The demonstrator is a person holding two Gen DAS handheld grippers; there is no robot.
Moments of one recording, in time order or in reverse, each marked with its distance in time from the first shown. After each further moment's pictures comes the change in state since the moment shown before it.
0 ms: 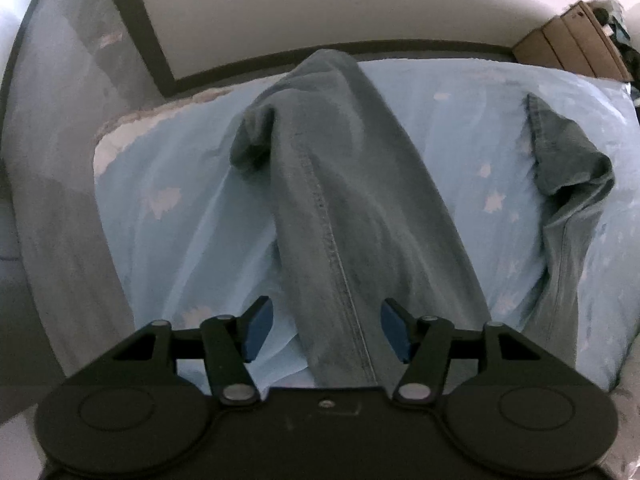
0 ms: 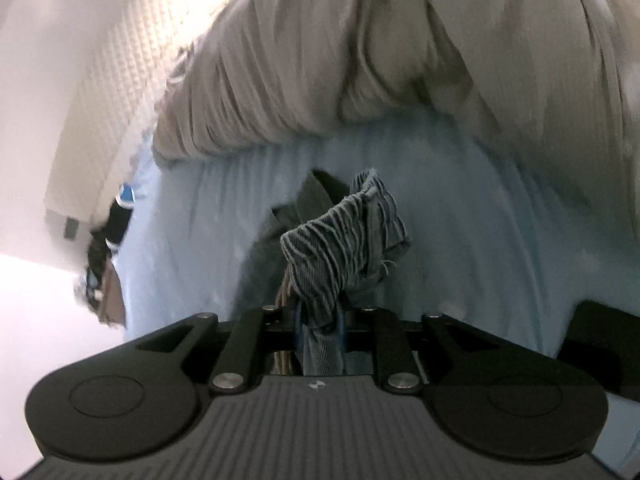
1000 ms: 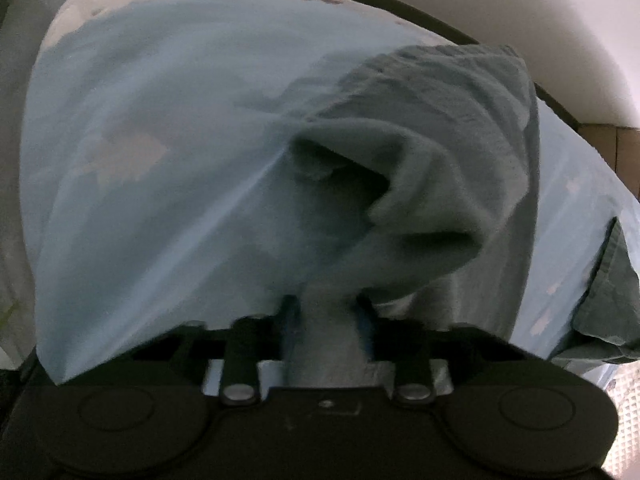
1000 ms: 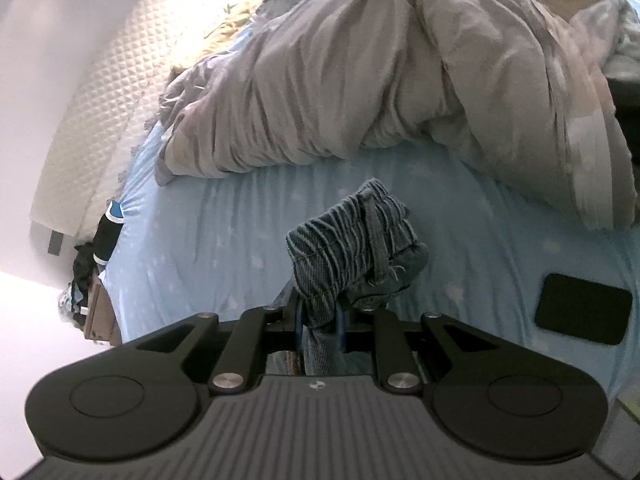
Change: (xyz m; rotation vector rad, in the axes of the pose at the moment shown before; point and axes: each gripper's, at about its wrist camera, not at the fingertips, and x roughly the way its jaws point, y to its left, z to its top) left arm 0.140 0.098 0.071 -0.434 0.185 -0.142; right arm -0.071 0.083 -0.031 -0.022 -0.073 -0.118
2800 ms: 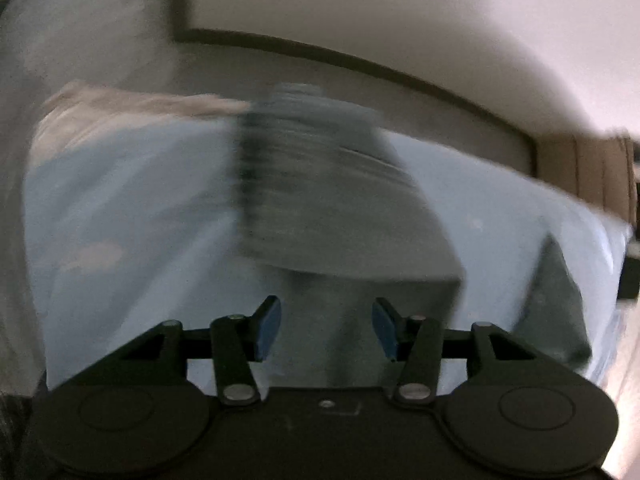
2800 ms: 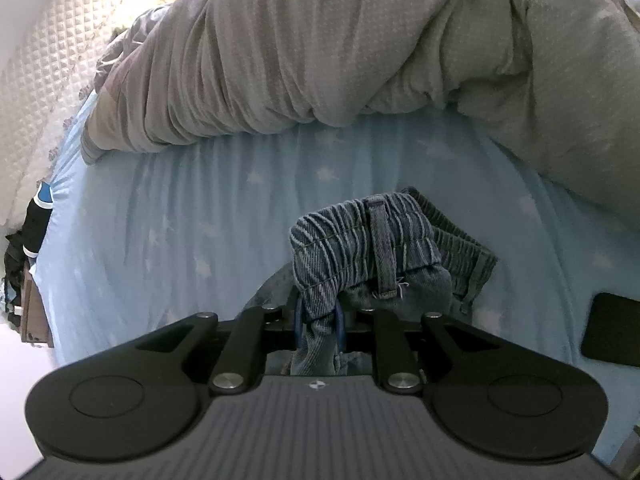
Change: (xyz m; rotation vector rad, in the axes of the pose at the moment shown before) left arm -0.055 -0.058 0.008 0.031 -0.136 -0.068; right arm 0.159 0.038 0.018 -0.008 0.079 -0.204
